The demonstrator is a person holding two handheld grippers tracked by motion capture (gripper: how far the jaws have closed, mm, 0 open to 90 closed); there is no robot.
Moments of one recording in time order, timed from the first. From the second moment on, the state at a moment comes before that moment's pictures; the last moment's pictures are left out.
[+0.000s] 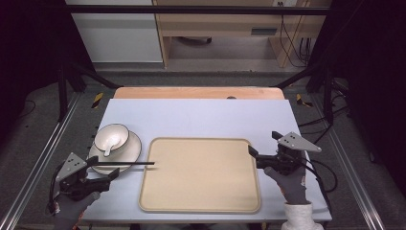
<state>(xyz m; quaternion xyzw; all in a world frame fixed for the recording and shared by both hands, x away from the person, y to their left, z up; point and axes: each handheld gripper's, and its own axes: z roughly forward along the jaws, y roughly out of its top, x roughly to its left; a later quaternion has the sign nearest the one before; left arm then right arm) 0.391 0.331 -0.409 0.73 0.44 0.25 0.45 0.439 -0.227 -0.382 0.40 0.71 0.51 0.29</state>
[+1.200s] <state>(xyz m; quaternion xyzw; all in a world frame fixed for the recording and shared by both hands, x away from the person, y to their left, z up) 0.420 0.338 -0.446 0.78 0.45 0.27 0.34 0.443 -0.221 -0.387 0.41 0.72 0.50 0.27</state>
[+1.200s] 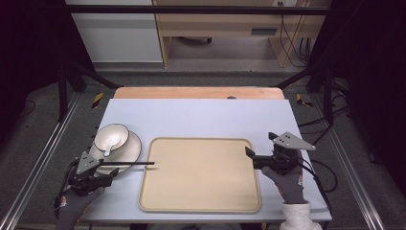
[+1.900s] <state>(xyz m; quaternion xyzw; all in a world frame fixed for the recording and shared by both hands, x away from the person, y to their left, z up) 0.430 0.335 -0.453 0.79 0.44 0.27 0.31 0.442 -0.221 -0.385 0.40 0.72 0.50 0.28</state>
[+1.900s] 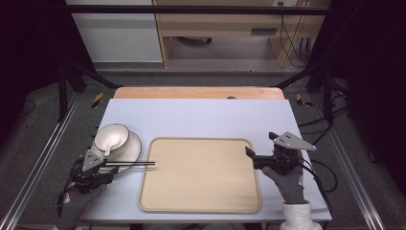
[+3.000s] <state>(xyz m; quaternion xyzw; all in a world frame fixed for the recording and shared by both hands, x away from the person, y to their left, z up) 0.431 0.322 -0.451 0.80 0.44 0.24 0.32 0.443 -0.219 -0.387 0.40 0.72 0.49 0.28</state>
